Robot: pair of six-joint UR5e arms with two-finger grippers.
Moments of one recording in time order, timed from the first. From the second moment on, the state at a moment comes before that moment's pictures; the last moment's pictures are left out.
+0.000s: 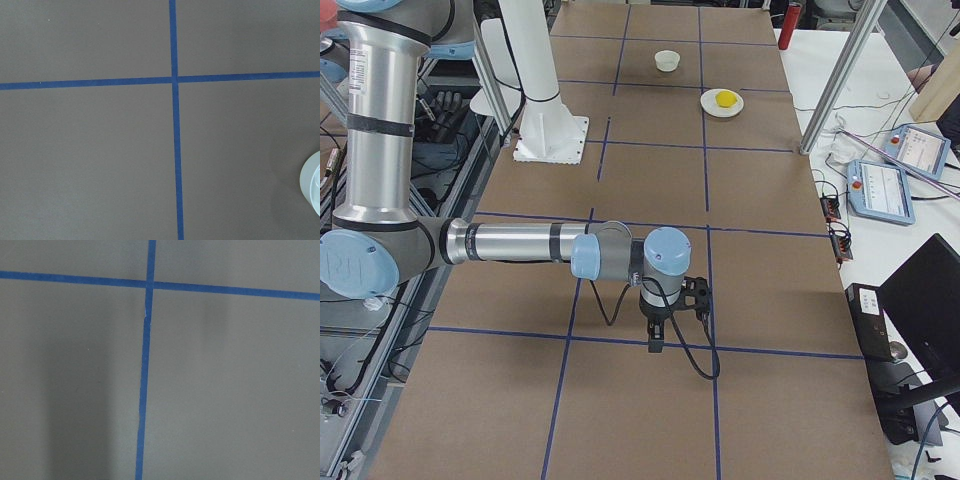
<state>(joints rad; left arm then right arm) -1.59 -1.60 -1.65 -1.37 -2.39 0.14 1.54 -1.71 1.75 -1.64 2.28 -0.05</state>
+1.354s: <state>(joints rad) -1.41 -1.62 -1.72 -1.54 -2.51 0.05 1.54 -1.71 1.75 -1.64 2.28 -0.05</state>
